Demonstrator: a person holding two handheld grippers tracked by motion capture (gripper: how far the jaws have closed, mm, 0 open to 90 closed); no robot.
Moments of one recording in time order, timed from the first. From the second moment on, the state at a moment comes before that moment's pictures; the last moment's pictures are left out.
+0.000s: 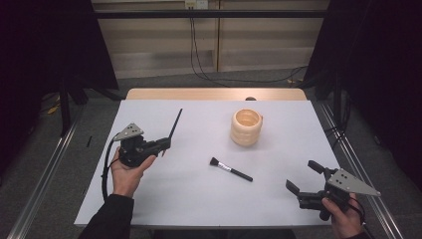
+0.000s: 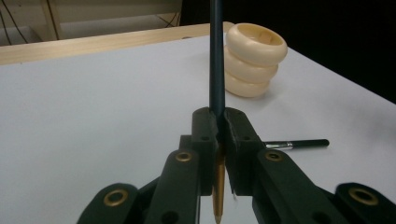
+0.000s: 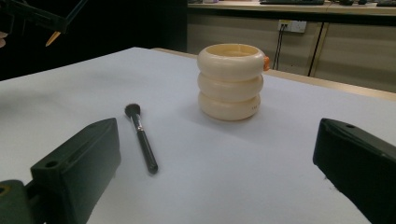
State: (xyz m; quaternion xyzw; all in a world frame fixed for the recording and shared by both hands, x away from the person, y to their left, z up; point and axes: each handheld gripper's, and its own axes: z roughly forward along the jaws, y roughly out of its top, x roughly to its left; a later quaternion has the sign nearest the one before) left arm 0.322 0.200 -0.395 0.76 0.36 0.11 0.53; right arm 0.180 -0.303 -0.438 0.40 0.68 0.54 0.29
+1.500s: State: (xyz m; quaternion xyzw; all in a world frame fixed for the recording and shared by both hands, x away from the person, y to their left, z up) left arm 0.292 0.143 -0.383 0.79 0.26 0.04 0.55; right arm 0.180 -0.300 -0.437 0.38 0.68 0.57 0.26
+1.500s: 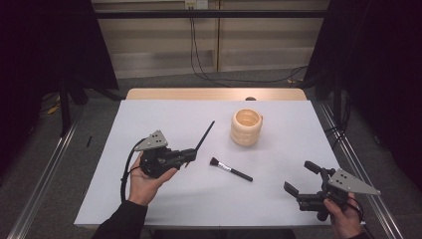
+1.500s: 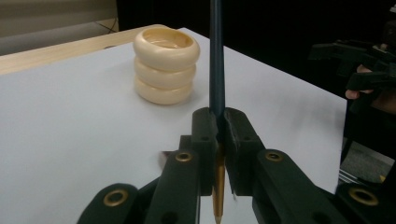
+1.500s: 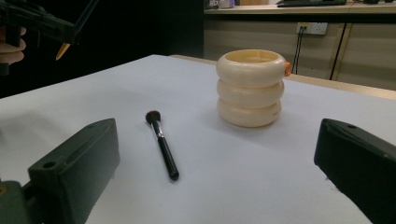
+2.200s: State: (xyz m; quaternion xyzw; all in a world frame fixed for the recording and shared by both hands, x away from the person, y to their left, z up) left arm 0.280 0.108 -0.378 0.82 0.21 0.01 0.53; right arm 0.179 -0.296 -0.435 0.37 0.68 0.58 0.25
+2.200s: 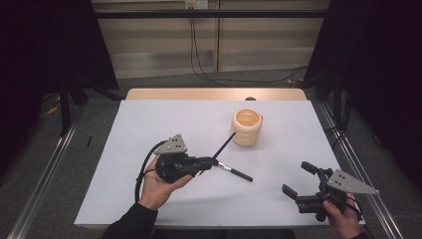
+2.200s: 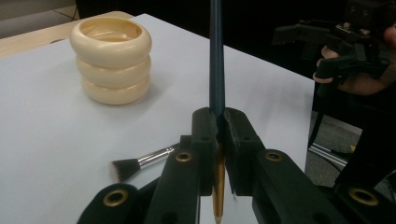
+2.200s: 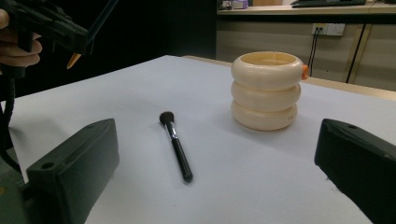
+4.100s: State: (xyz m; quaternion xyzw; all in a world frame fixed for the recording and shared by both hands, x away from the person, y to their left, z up) left arm 0.270 0.067 -0.385 0.93 0.13 -0.03 0.34; right arm 0.220 -0.237 -0.408 0.23 0.85 0.47 0.09
